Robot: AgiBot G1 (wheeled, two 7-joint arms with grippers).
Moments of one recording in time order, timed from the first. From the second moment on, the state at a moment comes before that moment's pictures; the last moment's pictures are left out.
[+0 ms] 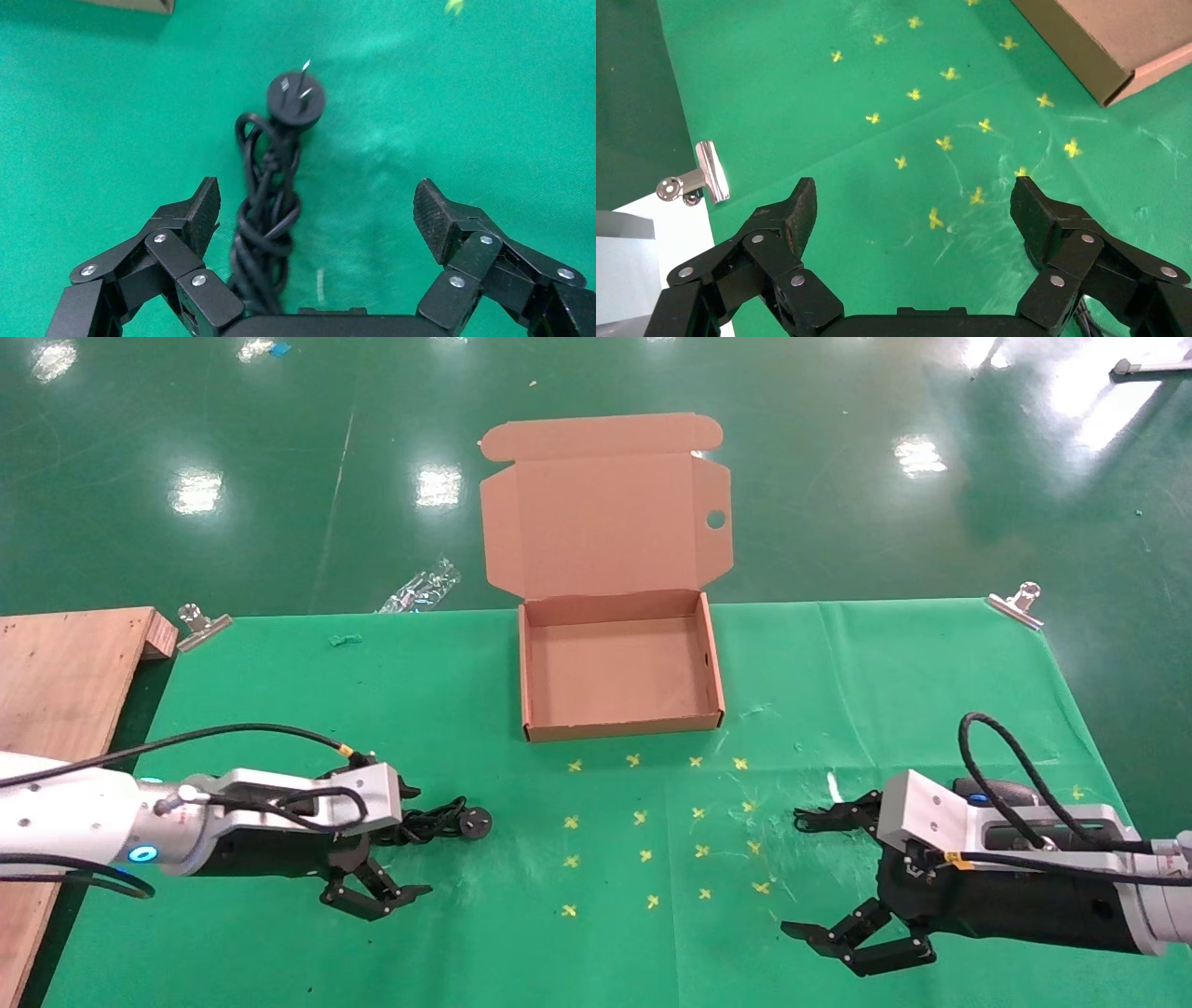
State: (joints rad) left arm -1.22 0.84 0.63 -1.13 1.76 1.22 -0.22; right arm 1.07 -0.63 -0.49 1.19 -1.35 -1.30 0.24
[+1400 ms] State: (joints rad) left arm -1.19 0.88 0.69 -1.24 2.04 1.12 -0.39; right arm 1.27 -0.77 -0.63 0.99 -1.73 -1.27 0.22
